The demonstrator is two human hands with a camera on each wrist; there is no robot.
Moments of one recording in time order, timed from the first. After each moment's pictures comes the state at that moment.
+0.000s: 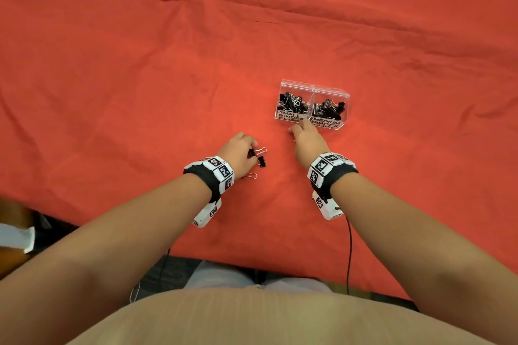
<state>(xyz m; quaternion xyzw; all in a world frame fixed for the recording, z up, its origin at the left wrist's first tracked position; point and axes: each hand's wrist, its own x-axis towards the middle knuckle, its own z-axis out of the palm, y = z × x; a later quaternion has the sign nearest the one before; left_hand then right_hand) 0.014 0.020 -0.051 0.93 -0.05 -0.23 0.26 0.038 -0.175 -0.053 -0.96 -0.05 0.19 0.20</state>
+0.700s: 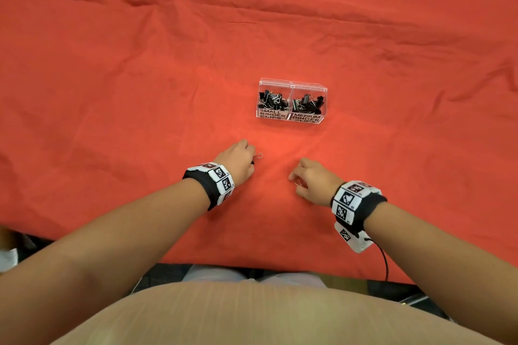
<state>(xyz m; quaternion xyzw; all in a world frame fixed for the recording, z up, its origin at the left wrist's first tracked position) 0.005 -0.010 -0.051 0.95 -0.18 -0.25 0.11 -0.042 -0.229 -0.031 -0.91 -0.12 0.34 0.18</state>
